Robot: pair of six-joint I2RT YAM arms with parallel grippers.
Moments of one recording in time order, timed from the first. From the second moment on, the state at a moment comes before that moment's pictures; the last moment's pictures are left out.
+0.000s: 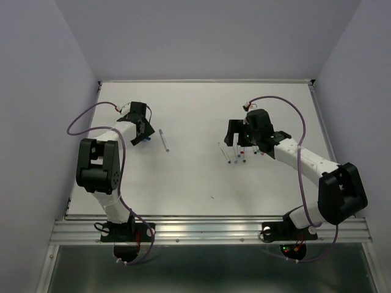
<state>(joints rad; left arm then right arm) -0.13 1.76 1.11 -0.35 -0.28 -0.68 0.45 1.43 0.95 -0.22 0.01 0.39</state>
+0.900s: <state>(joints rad) -0.18 1.73 1.17 -0.32 -0.13 -0.68 0.45 1.47 0.95 -0.19 -0.05 0.39</state>
